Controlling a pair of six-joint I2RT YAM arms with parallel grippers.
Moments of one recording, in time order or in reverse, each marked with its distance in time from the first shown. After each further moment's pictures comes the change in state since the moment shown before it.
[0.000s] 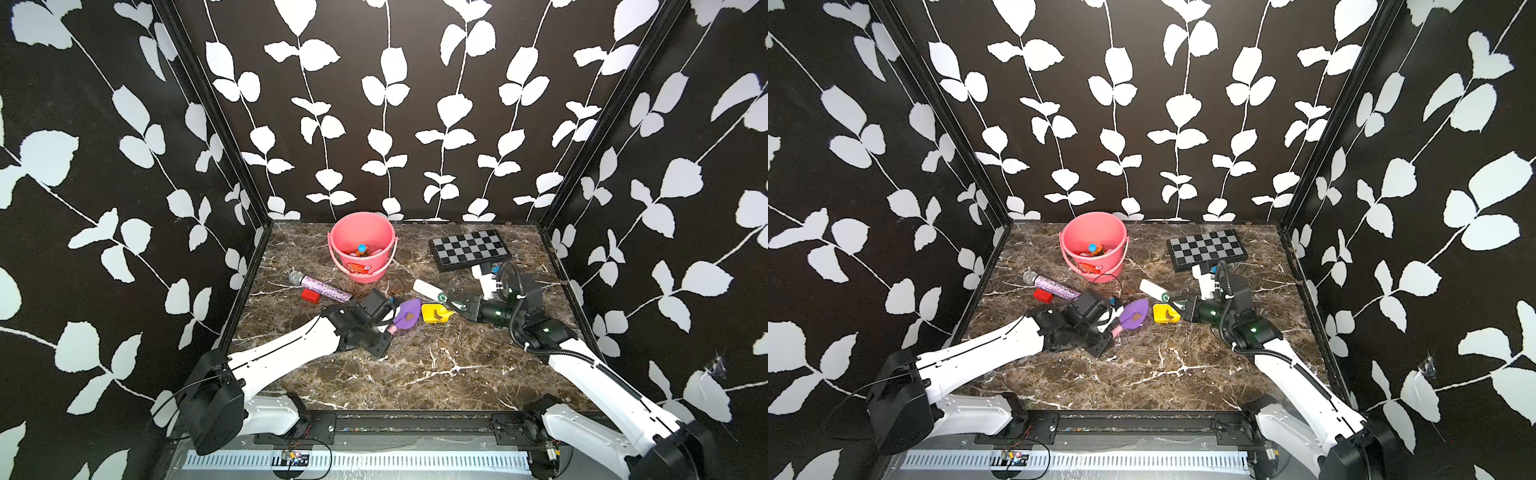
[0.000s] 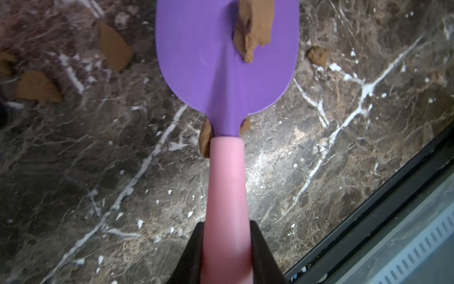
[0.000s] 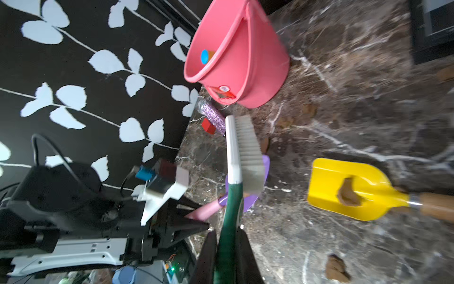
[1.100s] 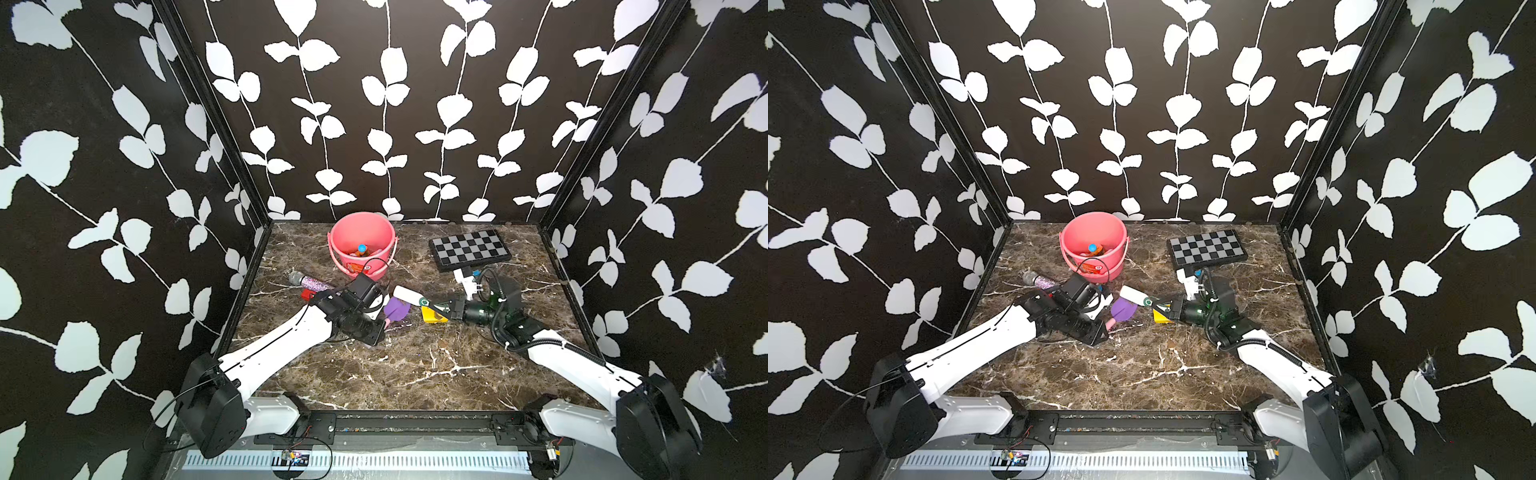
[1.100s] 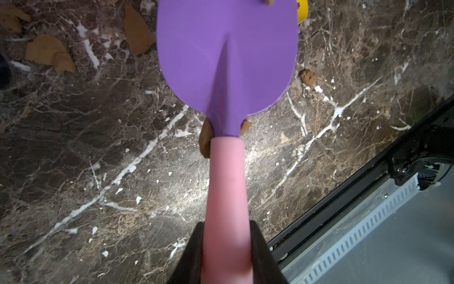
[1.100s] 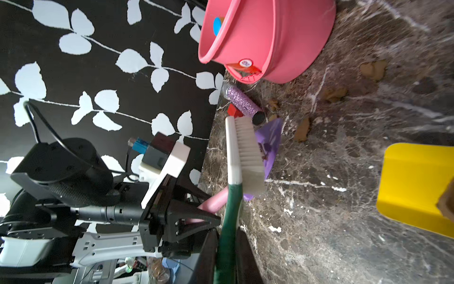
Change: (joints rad) left arm 0.117 0.002 0.077 -0.104 0.131 -0.060; right arm 0.062 0.175 -0.074 0.338 -0.097 0.214
